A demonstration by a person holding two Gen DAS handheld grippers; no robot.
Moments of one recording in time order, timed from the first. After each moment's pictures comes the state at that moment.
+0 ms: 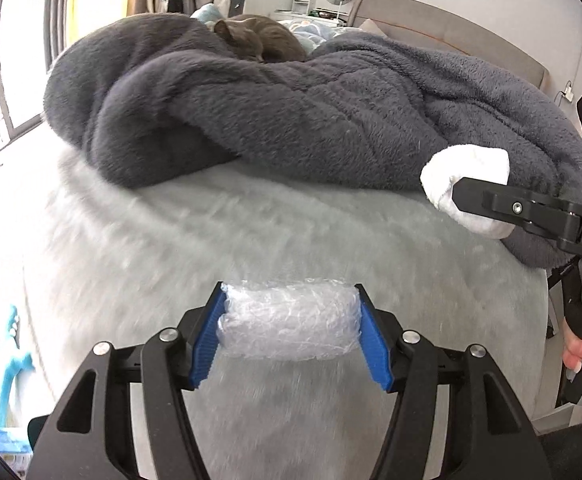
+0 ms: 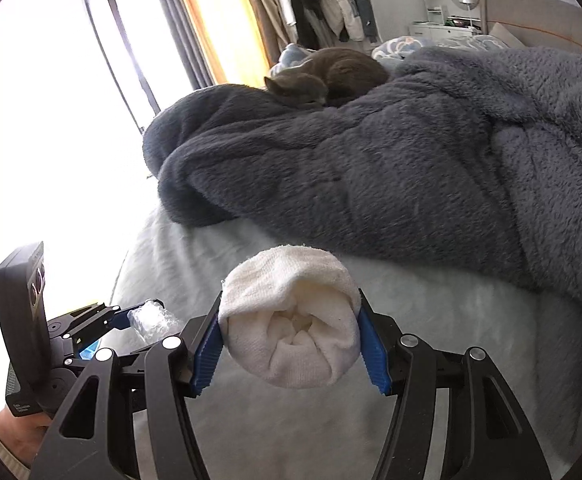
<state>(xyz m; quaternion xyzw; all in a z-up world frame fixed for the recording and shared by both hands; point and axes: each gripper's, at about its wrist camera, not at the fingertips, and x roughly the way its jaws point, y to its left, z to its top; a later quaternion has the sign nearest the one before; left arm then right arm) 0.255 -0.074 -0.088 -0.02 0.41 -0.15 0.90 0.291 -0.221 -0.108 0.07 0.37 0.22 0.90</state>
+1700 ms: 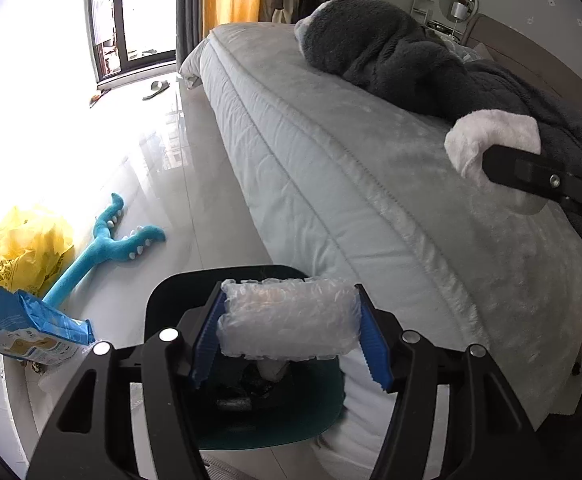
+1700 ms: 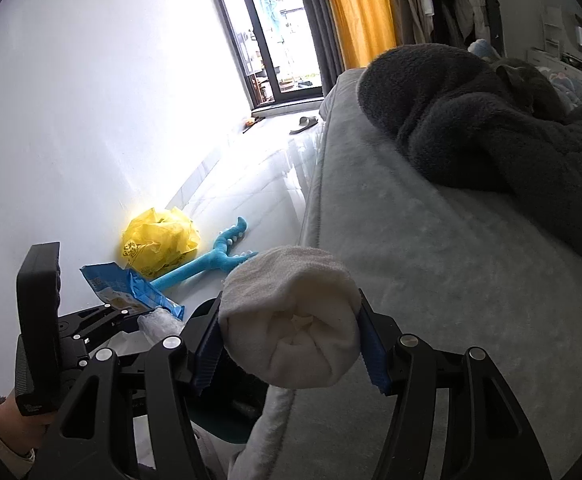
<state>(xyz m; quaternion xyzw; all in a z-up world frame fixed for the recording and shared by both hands) 0.100 0.141 -0.114 -0.07 0.44 0.02 0.89 0.190 0.022 -0.112 -0.01 0.37 0.38 0.85</state>
